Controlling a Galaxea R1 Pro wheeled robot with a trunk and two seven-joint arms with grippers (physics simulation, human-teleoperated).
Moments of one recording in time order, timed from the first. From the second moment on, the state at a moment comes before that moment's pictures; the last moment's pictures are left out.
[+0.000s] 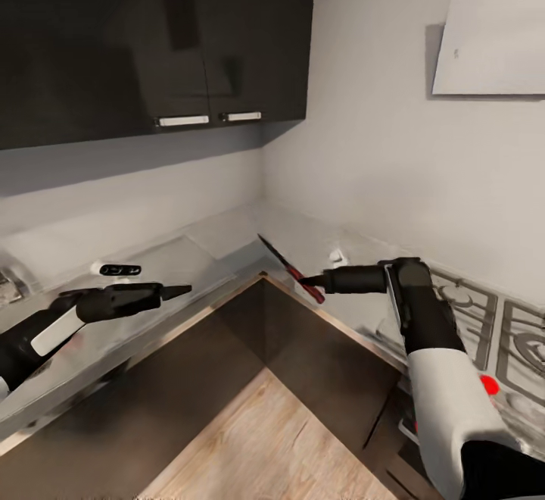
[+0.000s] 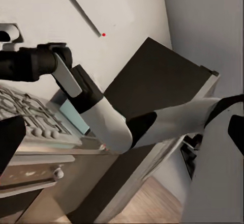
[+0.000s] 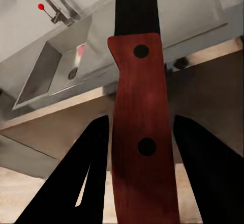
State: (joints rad) left arm -0.92 0.62 -0.73 -0.98 1.23 0.57 -1.57; right arm -0.90 0.04 -0.16 -1.13 0.39 0.96 1.33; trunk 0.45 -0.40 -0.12
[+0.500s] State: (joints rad) left arm -0.92 0.63 -0.72 -1.12 1.05 0.50 -1.57; right arm -0.55 0.03 -0.24 -1.39 0.30 0.74 1.34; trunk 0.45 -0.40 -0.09
